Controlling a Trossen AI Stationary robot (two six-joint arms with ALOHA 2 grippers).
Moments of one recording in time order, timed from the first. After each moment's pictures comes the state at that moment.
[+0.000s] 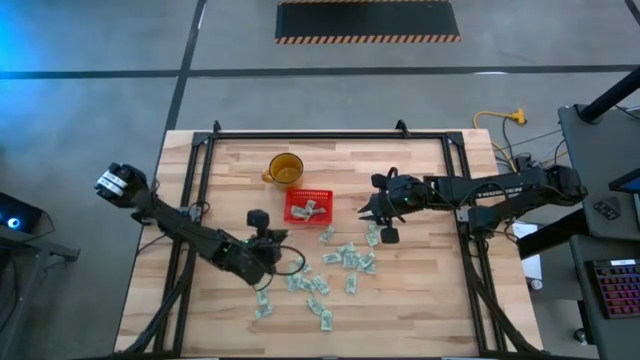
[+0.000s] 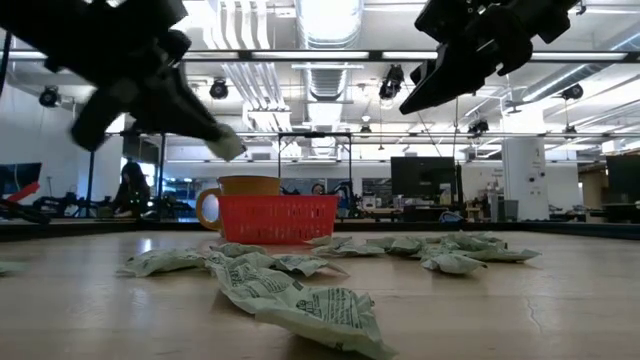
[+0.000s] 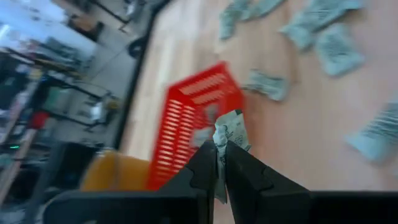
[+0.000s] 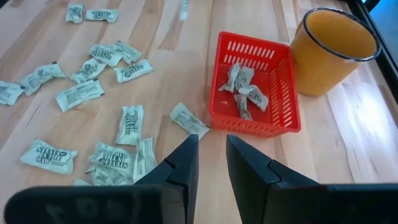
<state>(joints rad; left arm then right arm) -0.51 1.39 0.69 -0.13 -0.95 0.05 -0.03 1.23 0.76 -0.19 -0.05 -0.14</state>
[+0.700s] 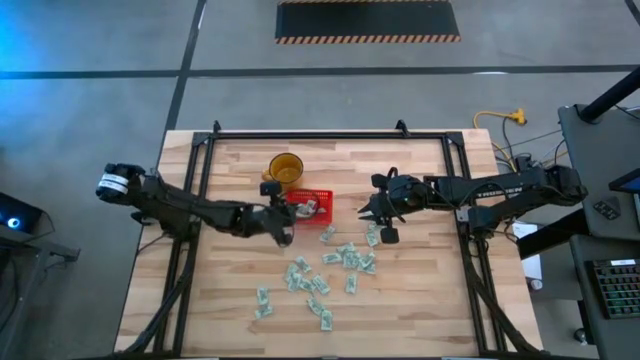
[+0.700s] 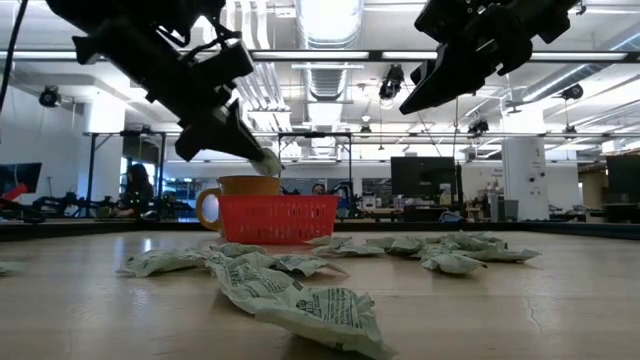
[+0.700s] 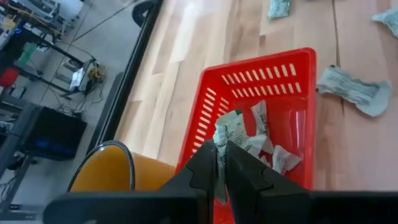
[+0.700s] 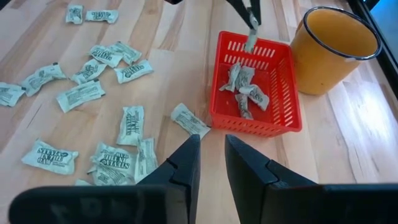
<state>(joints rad) -0.15 1.39 0.68 0.04 -0.67 0.19 -0.03 1.23 0.76 -0.19 -0.05 -0.13</state>
